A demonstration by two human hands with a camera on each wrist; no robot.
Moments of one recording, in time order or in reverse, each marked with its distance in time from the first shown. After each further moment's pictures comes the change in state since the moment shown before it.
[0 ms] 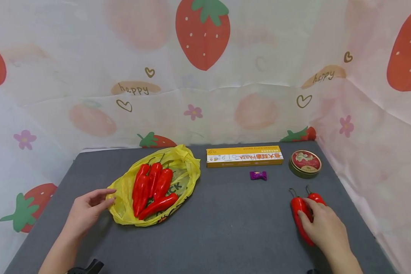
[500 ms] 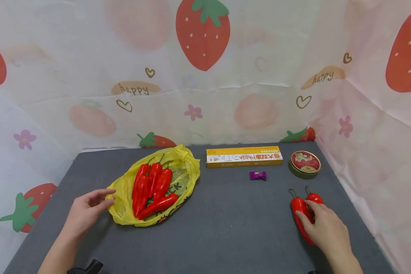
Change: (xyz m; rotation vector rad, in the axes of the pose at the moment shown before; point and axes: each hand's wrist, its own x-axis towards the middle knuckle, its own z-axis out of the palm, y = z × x) left_hand -0.001 0.000 0.000 0.011 0.009 -0.001; right_hand -0.005 0.004 0.000 -0.024 0.033 0.013
